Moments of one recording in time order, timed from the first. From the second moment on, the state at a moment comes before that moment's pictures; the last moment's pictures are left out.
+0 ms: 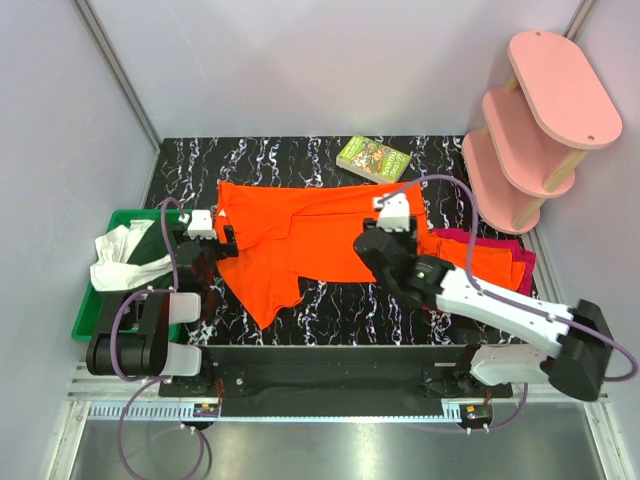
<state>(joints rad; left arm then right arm) -0.01 1.37 0.23 0.97 -0.03 0.02 0.98 1.19 0.93 -0.41 0.99 0.47</state>
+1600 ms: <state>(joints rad) -1.12 0.85 0.72 -0.65 -0.96 -0.86 0.96 1.23 1.01 -0.42 0.85 0.36</state>
